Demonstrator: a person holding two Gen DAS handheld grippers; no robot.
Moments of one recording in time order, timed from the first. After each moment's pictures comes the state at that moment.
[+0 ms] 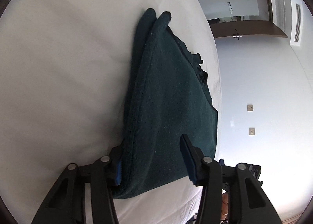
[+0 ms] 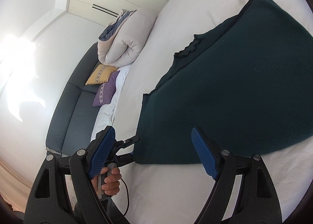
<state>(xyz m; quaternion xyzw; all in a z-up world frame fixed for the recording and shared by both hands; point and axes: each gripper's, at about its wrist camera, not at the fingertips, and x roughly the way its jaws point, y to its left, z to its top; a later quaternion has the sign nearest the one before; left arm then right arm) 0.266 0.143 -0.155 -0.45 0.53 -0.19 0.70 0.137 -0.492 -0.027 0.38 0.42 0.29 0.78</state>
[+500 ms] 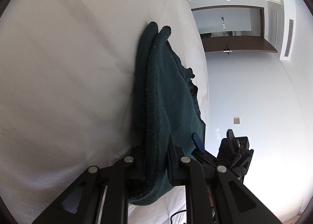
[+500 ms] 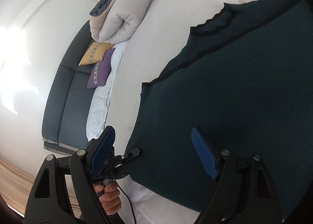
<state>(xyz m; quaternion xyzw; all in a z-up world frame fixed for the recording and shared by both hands) 0.259 0.154 -0.159 -0.49 0.47 -0.19 0.70 0.247 -0.388 -0.066 0.35 0.50 0.31 0.73</state>
